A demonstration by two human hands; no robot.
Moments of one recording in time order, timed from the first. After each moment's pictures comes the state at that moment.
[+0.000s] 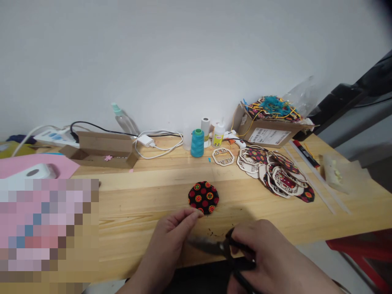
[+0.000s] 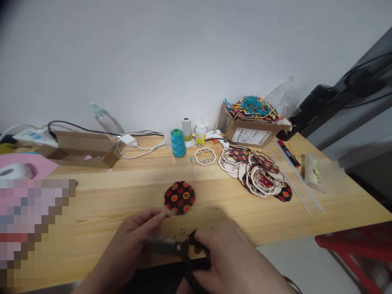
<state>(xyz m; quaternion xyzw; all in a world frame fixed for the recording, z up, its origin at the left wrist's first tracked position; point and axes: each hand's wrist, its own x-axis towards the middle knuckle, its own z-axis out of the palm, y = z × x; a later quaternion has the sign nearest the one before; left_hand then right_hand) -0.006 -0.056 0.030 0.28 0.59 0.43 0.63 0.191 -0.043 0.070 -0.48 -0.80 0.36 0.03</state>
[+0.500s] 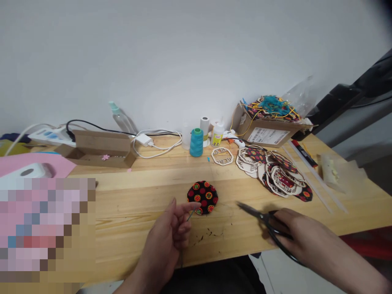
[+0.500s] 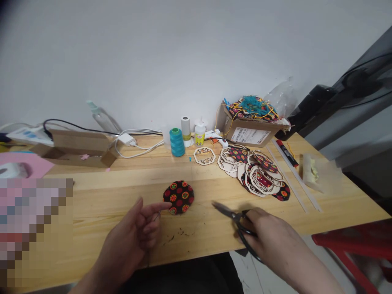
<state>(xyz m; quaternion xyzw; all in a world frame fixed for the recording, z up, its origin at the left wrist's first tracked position) -0.009 -0.050 0.029 0.07 0.49 0.50 0.72 0.281 -0.030 0.037 -0.62 -0.76 0.21 -0.05</state>
